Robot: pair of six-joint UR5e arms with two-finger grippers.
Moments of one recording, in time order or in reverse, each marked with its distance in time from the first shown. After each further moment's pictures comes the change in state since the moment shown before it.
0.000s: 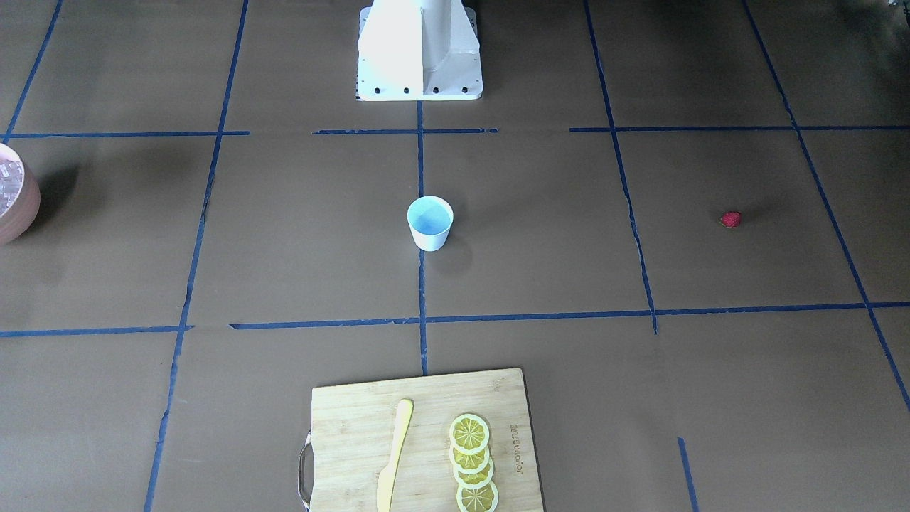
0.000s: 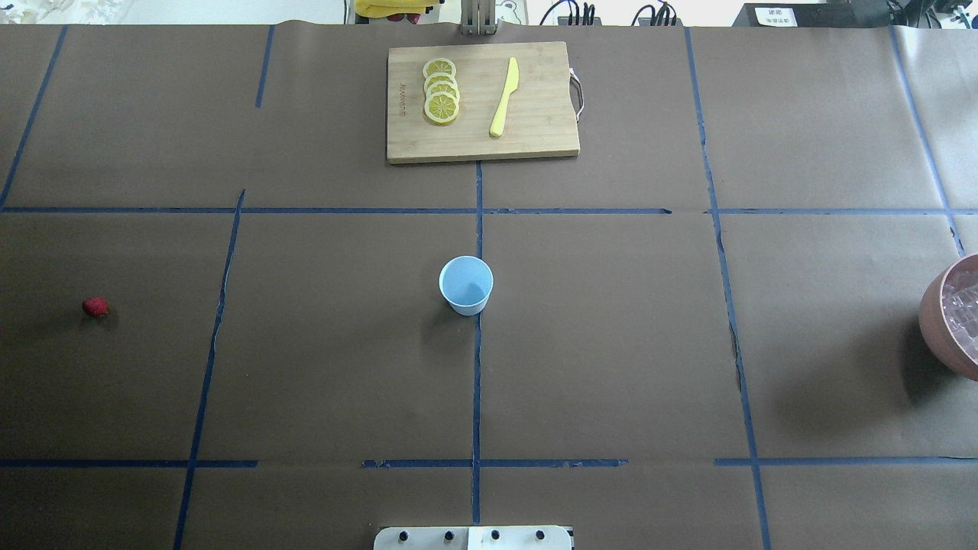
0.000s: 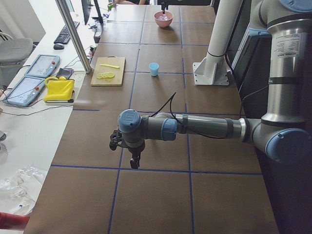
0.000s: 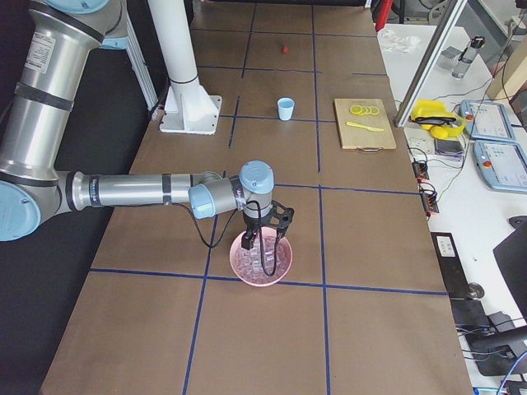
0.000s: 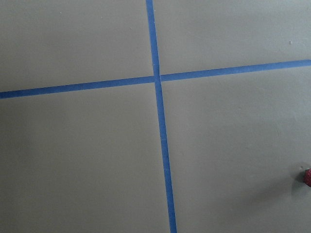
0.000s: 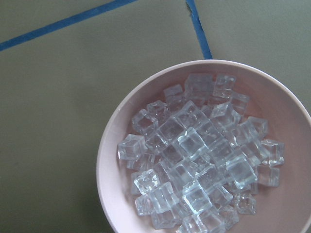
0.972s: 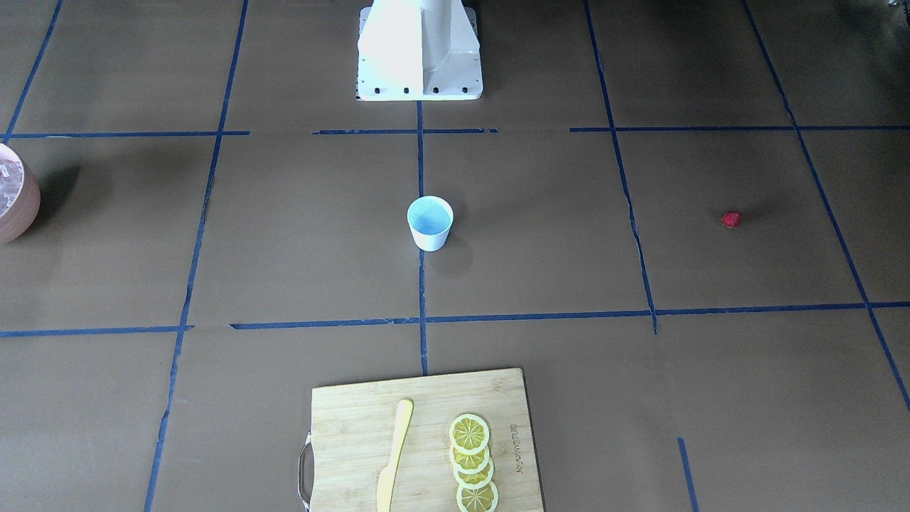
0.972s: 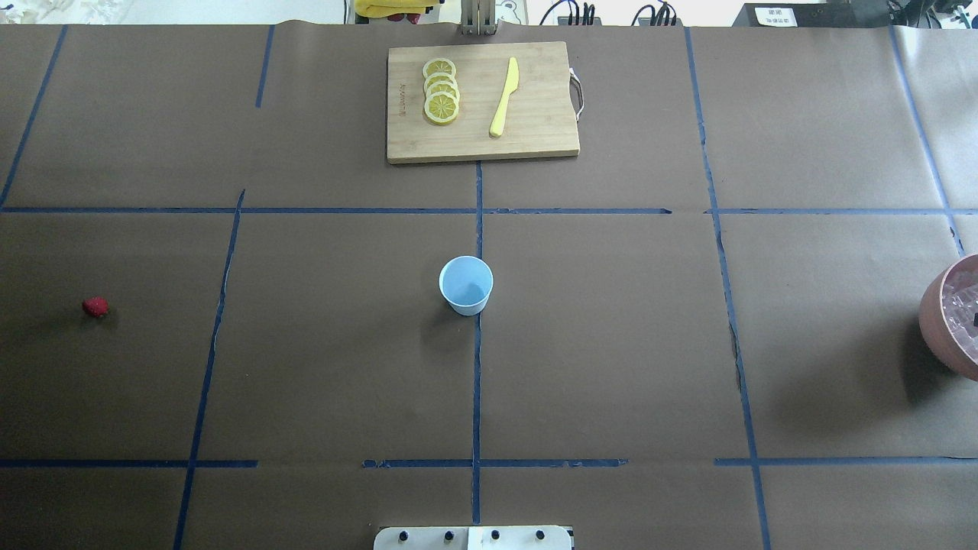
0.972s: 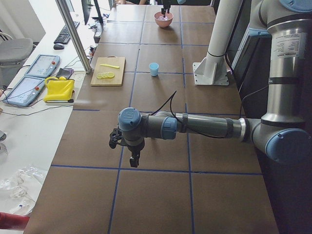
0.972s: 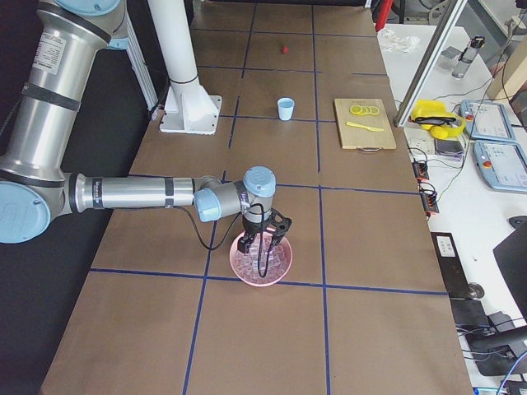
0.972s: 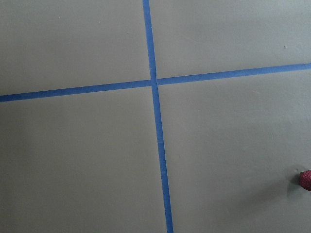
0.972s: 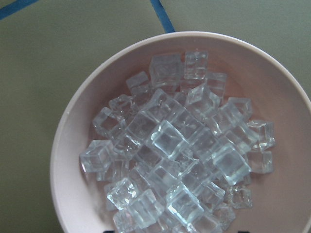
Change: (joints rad) left arm 0.000 -0.002 -0.010 0.000 -0.001 -0.002; right arm -0.071 0.007 -0.043 0.002 -0.050 0.121
